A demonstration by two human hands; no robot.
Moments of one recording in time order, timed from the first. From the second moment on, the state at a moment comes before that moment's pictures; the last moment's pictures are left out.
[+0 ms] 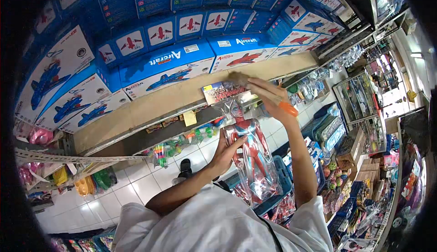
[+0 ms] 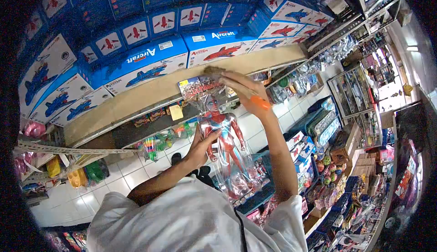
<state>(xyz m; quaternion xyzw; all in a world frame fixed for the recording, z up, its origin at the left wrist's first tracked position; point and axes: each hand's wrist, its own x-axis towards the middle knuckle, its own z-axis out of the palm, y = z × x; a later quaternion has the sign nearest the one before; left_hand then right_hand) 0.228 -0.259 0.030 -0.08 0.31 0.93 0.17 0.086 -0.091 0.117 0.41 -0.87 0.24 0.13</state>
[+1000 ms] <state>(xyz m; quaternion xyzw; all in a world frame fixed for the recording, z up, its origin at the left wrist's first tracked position) 0.231 -0.271 0.037 -0.08 0.32 0.91 0.25 0.084 -0.103 0.138 0.38 -0.90 0.12 0.16</state>
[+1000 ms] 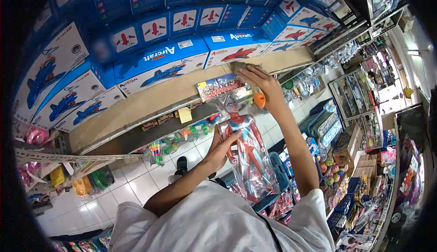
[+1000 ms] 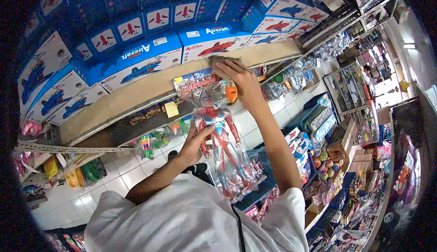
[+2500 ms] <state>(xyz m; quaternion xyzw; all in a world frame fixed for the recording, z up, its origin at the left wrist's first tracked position) 0.230 -0.271 0.044 -0.09 0.36 0.90 0.23 0.116 -0.156 0.132 0.45 -0.88 0.08 0.12</state>
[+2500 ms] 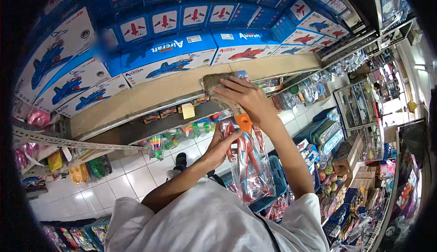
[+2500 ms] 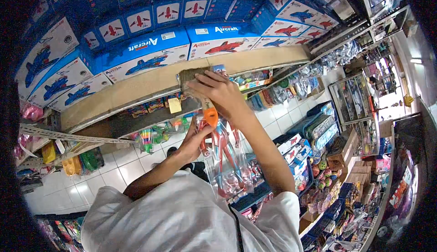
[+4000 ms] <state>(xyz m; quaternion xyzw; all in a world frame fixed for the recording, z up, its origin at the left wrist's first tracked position) 0.227 -0.276 0.008 -0.04 0.49 0.85 0.18 0.245 -0.040 0.143 -0.14 -0.73 0.64 0.19</state>
